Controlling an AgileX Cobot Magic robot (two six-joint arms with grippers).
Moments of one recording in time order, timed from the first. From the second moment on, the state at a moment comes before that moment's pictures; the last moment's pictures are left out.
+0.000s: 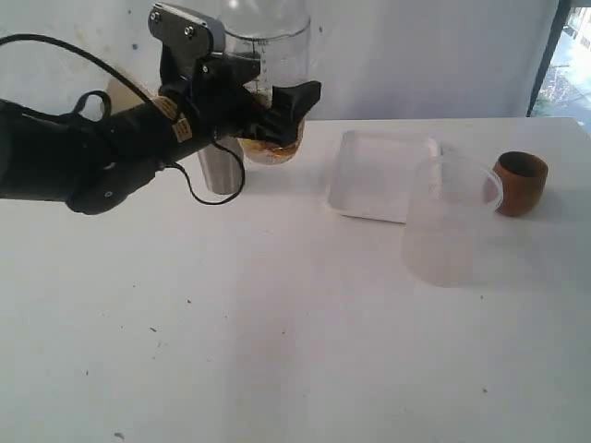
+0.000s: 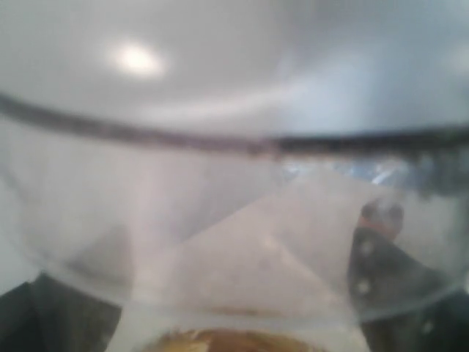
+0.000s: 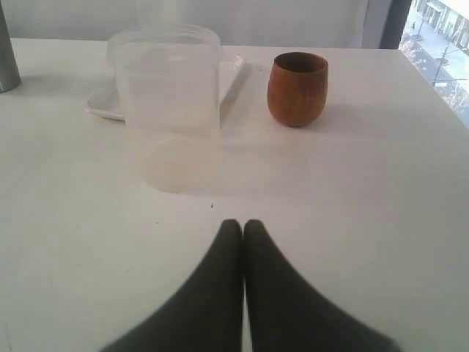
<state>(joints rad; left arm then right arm) -0.52 1.88 -1.12 0.41 -0.73 -0.29 0.11 0.00 0.00 -0.04 0.36 0.00</state>
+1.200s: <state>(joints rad) -0.62 2.22 -1.68 0.80 -0.32 -0.16 0.11 0.00 0.00 -0.04 0.36 0.00</state>
